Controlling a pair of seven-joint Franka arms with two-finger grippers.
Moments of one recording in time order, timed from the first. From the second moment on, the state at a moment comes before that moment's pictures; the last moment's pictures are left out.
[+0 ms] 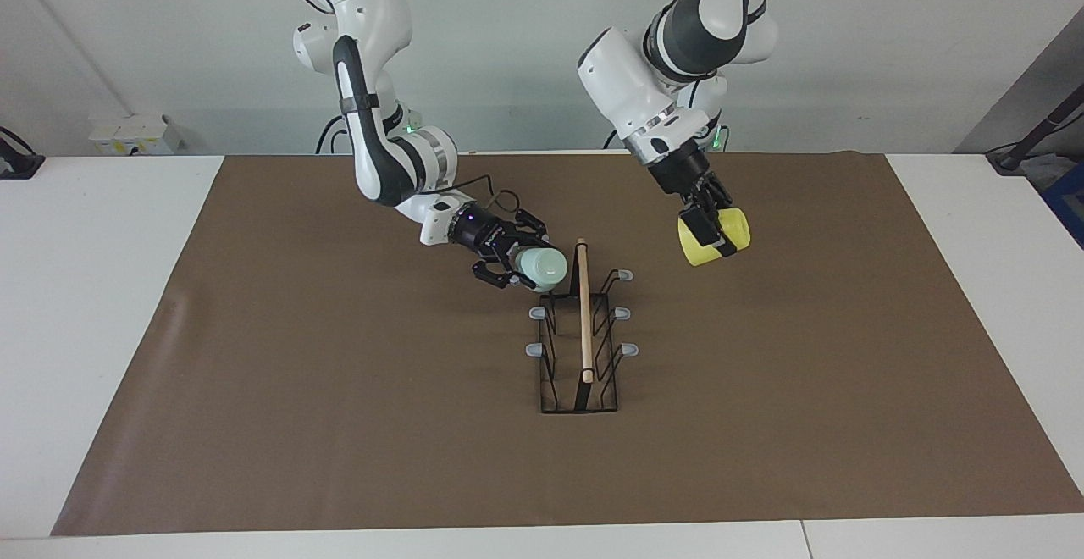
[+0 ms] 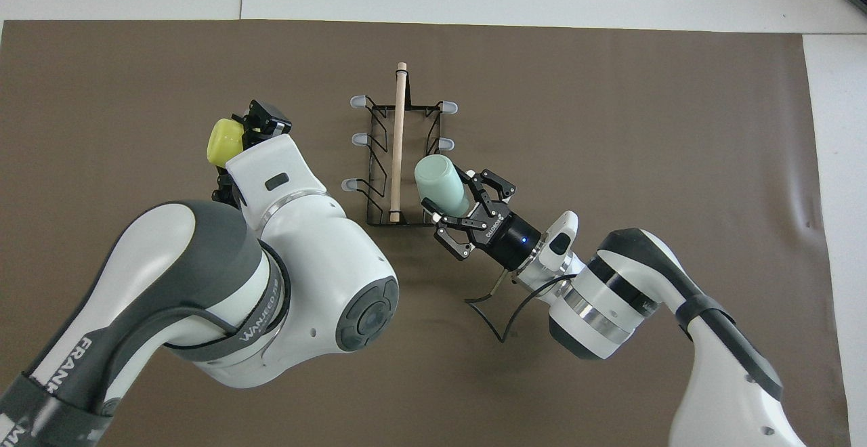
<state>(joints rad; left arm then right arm) -0.09 0.01 -0.52 -1.99 1.13 2.00 -2.29 0.45 0.23 -0.01 -2.30 2.62 2.07 -2.67</state>
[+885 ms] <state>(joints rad) -0.14 0.14 -0.66 -2.03 1.32 1.83 -2.34 0.42 0.23 -0.01 -2.30 2.58 2.10 -2.69</state>
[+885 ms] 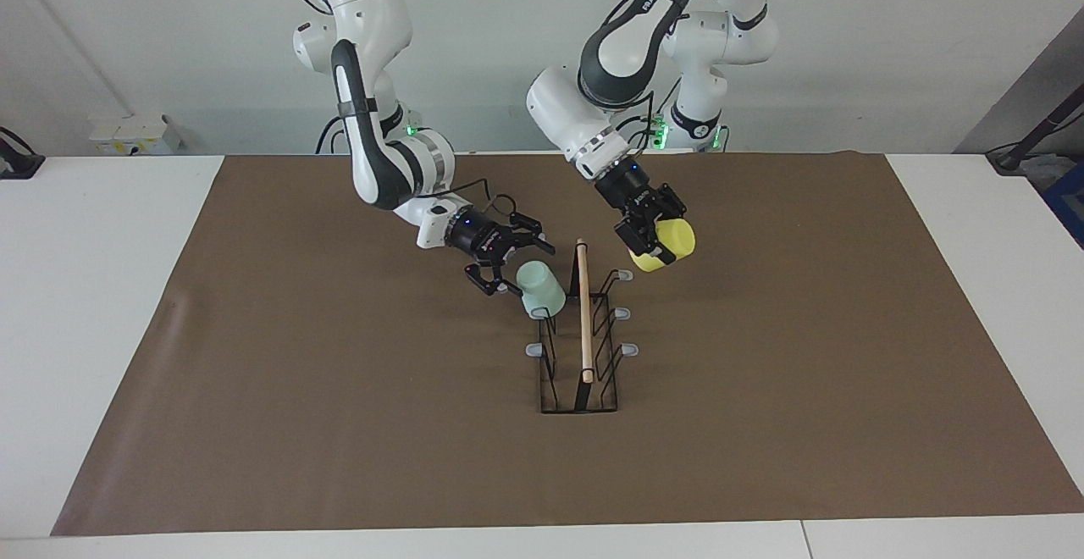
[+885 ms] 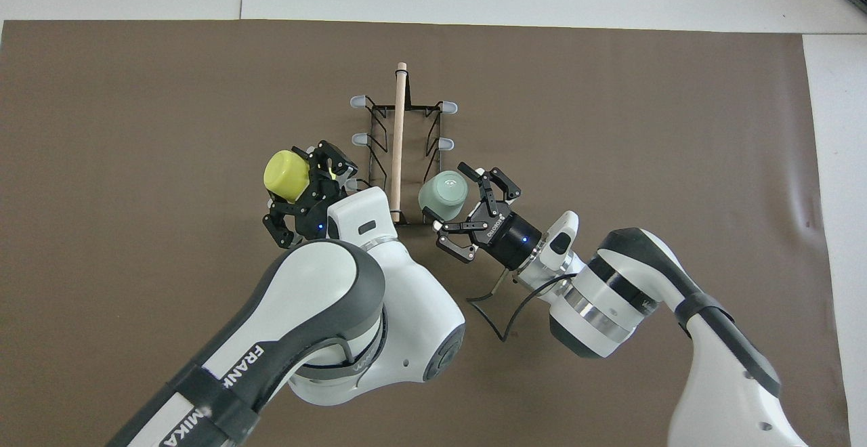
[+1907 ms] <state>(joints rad) -0.20 0.28 -0.69 -2.03 1.46 1.78 -2.48 0.05 0.12 -0.01 -2.28 1.94 2.22 -2.65</state>
